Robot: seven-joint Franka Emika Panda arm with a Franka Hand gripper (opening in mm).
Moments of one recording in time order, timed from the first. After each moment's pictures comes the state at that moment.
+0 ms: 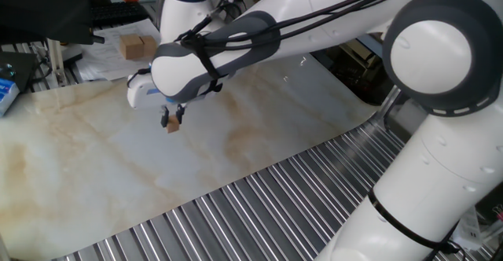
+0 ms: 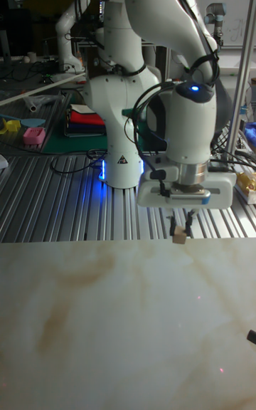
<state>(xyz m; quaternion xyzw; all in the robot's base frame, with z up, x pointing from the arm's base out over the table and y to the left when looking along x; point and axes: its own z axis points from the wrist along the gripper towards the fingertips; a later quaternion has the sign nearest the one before) 0.484 0.138 0.201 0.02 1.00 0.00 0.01</state>
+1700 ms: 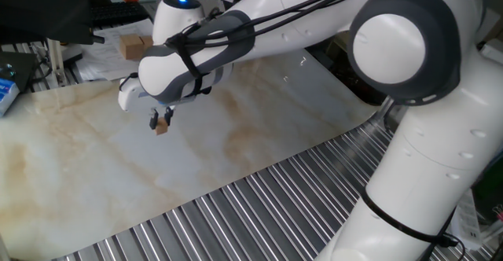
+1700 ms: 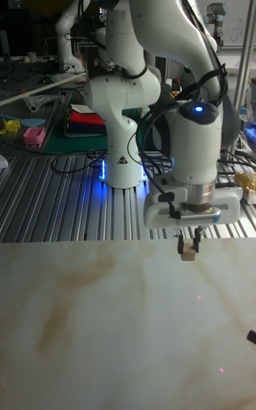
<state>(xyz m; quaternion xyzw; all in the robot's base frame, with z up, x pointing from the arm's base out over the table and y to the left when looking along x) 0.509 0.152 0.174 -0.02 1.00 0.02 0.01</state>
